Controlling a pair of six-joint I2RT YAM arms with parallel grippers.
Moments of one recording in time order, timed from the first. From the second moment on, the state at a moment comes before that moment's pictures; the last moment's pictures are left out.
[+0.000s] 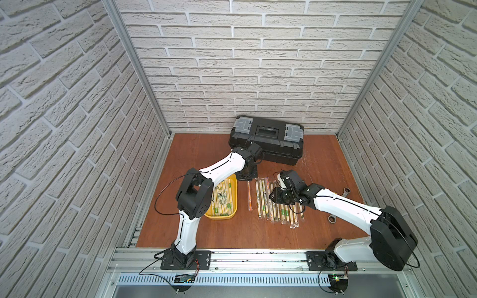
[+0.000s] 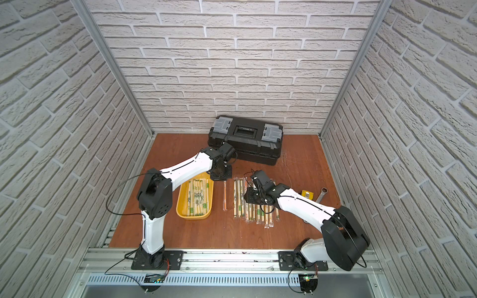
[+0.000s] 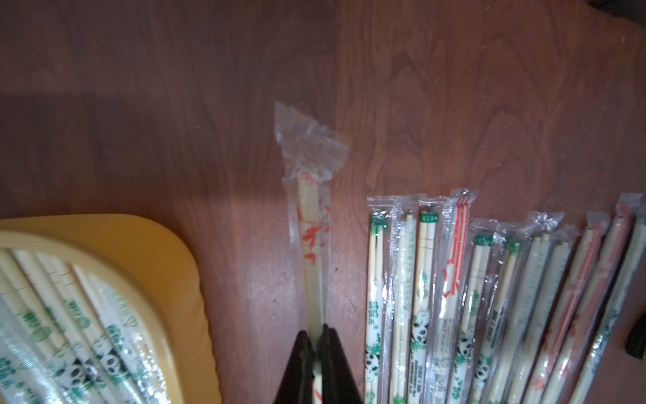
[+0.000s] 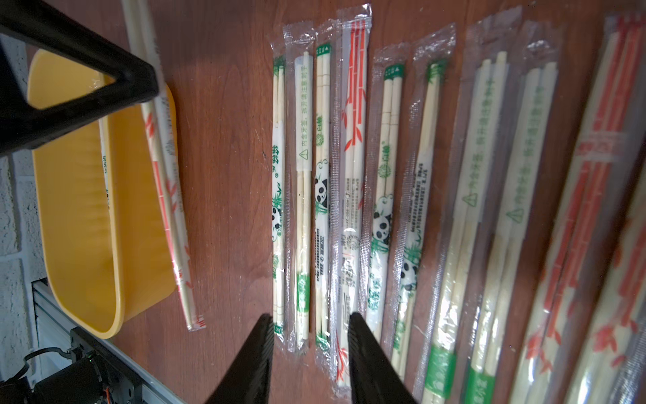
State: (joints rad) left arm -0.69 2.04 1.70 -0.98 -0.04 -0.68; right arm 0.58 1.35 0.78 -0.44 -0.14 0.71
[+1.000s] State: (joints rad) left arm -0.77 2.17 1.75 -0.98 -0.02 -0.73; right arm 0.56 1.28 0.71 -0.46 -0.16 0.71
